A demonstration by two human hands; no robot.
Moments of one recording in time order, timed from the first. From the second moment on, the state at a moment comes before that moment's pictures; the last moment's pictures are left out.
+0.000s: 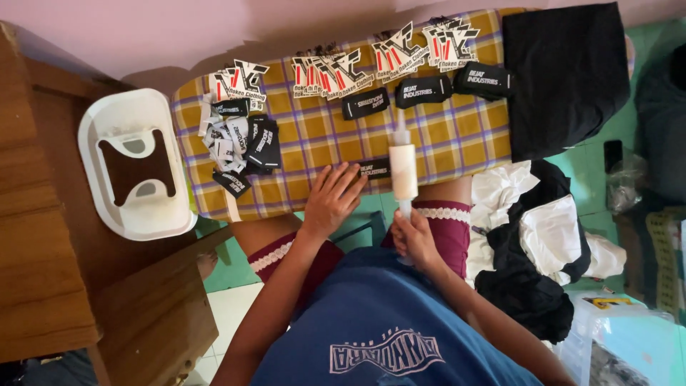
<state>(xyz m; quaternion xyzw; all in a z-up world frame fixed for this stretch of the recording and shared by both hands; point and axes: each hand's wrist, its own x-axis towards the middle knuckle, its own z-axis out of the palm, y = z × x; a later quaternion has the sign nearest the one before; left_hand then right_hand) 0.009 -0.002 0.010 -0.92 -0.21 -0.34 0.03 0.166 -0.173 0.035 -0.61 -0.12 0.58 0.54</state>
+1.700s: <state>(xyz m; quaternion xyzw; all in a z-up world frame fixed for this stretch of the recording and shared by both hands) 0.115 0.053 0.026 -0.97 -0.18 -0.12 -0.13 0.218 -0.184 0.054 -0.68 -0.19 0.27 0.66</state>
